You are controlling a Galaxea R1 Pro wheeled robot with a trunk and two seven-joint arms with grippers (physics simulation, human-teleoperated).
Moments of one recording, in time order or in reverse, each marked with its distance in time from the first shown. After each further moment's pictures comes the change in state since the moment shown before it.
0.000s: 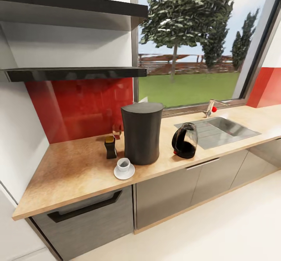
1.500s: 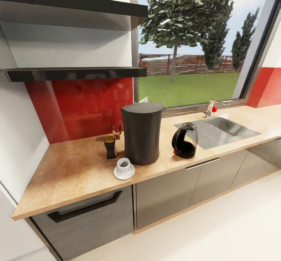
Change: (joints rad) left arm 0.011 -0.050 0.005 0.117 0.129 0.310 0.300; right arm 0.000 0.048 0.007 0.005 -0.114 0.227 0.003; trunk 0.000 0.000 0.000
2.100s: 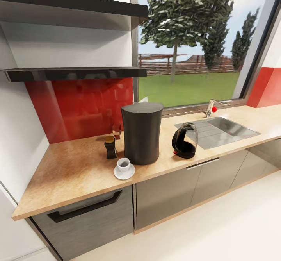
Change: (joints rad) left arm 0.006 0.003 -0.003 0.003 -0.004 -0.003 -0.003; right arm 0.000 0.003 -0.010 -0.003 0.011 -0.178 -0.003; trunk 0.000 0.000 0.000
